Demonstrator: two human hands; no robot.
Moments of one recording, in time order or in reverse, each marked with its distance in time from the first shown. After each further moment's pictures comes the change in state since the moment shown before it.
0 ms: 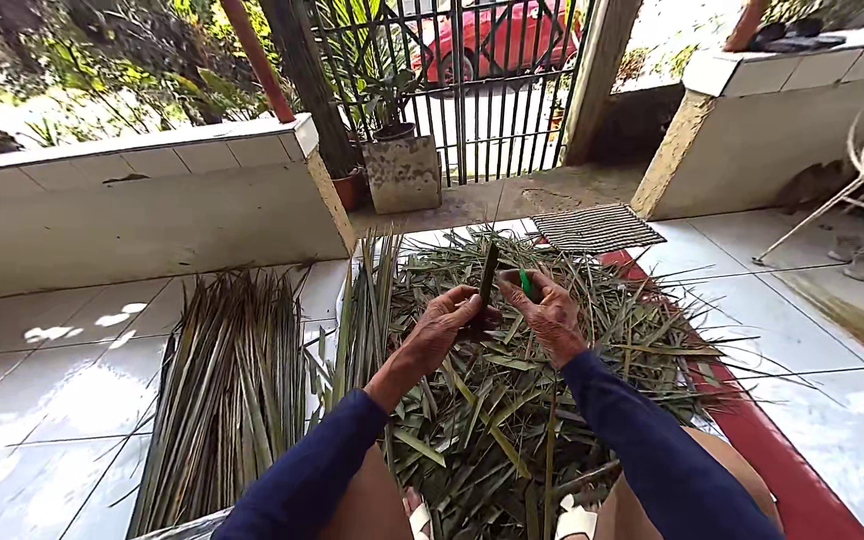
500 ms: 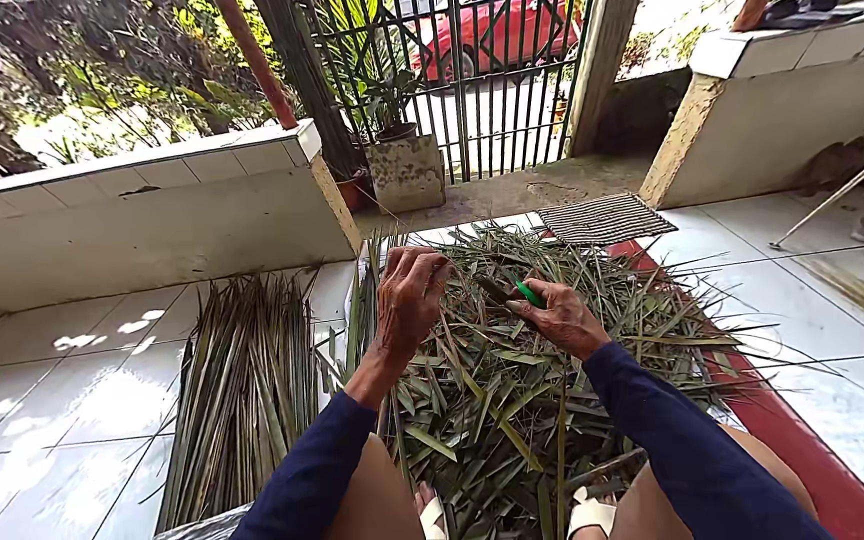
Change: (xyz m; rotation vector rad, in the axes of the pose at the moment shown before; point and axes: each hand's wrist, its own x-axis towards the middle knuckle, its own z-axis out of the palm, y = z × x) left_hand -0.015 0.039 -0.024 1.386 0.531 0.903; right_hand -0.004 0.002 -0.030 -0.322 -0.261 -0.010
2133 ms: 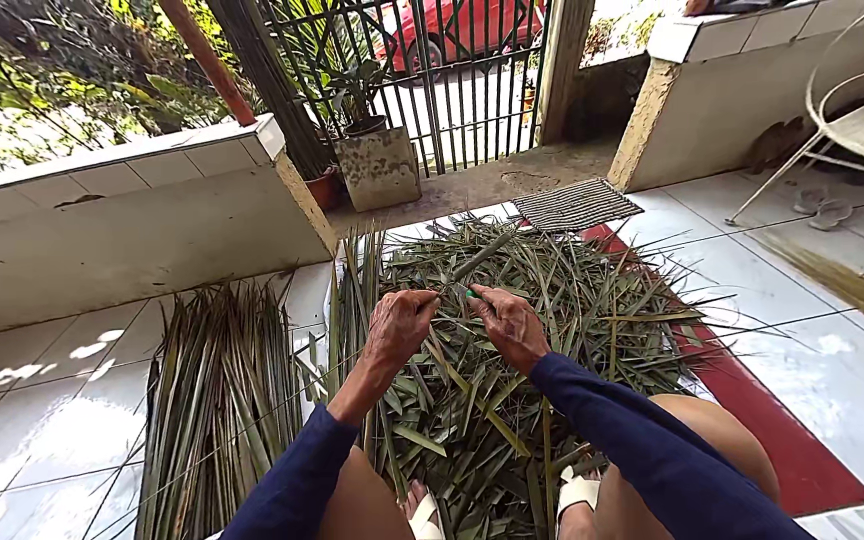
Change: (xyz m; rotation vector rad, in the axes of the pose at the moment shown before) left_hand -0.017 0.012 0.008 -0.091 -0.575 -0.423; right_hand -0.014 -0.014 0.051 -0.259 0.118 0.090
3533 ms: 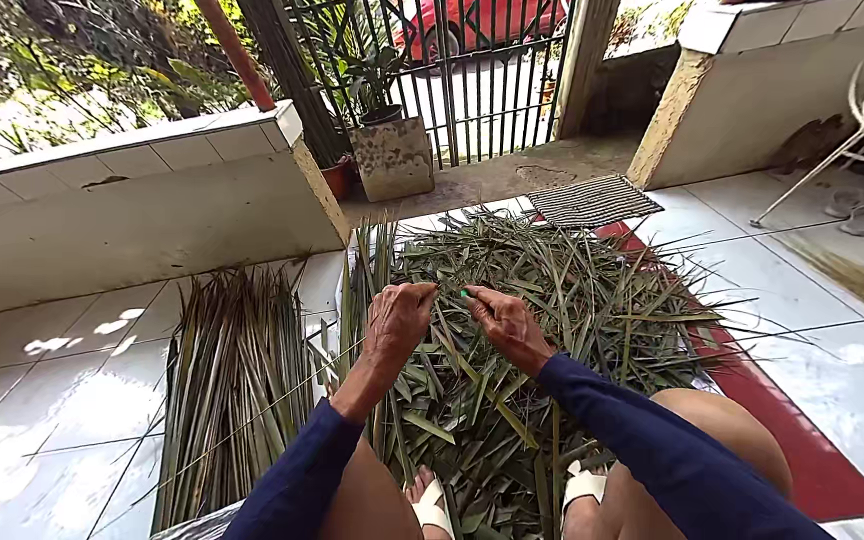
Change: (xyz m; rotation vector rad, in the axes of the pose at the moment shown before) left_hand -0.018 -0.006 -0.015 0.131 0.091 -0.056; right_hand -0.004 -0.015 0.021 0.223 -0.081 -0.125
